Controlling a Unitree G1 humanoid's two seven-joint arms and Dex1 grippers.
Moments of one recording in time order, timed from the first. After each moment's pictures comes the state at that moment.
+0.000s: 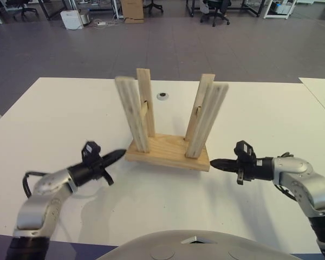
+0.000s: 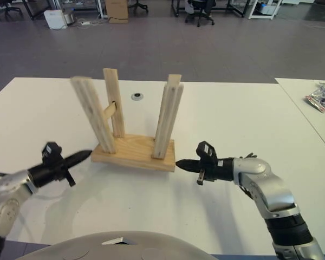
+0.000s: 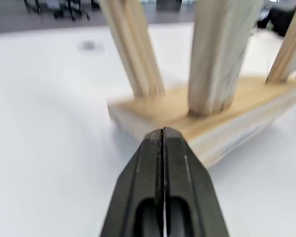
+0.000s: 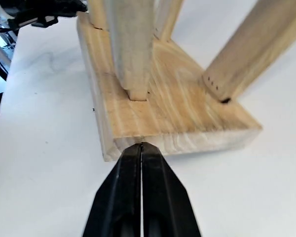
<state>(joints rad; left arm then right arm) 0.15 0.63 0.16 -0.35 -0.68 0.40 -0.86 0.00 -0.71 0.02 -0.35 0.56 0.66 1.08</state>
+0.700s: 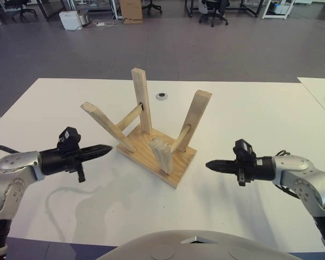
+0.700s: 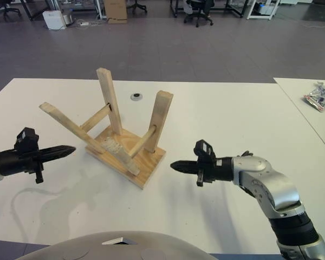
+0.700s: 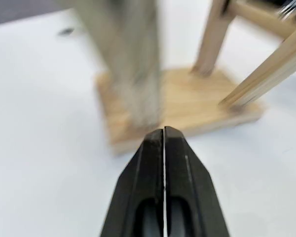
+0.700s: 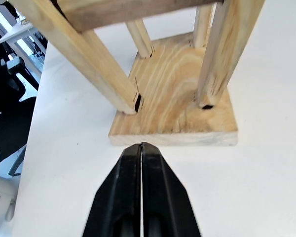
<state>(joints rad) 0.11 0.93 0.18 -0.03 -0.53 0.40 -1.09 0.06 -0.77 0.08 -0.38 0.57 0.68 1.05</state>
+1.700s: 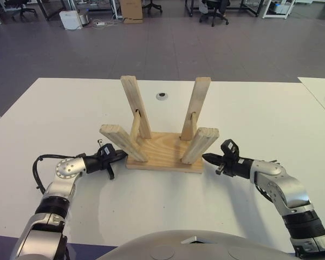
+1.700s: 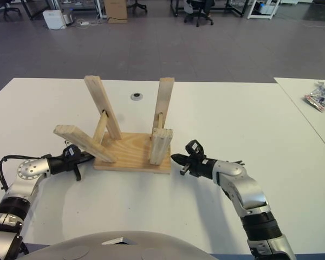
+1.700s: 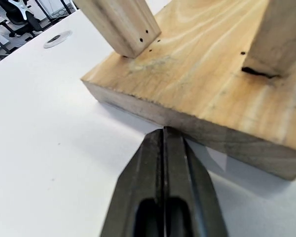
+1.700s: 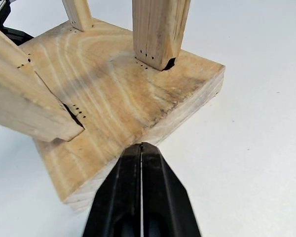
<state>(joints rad) -0.14 0.58 -0.09 0.58 -0.15 -0.42 -1.00 0.00 -0.53 0.10 -0.18 0.37 0.61 0.76</state>
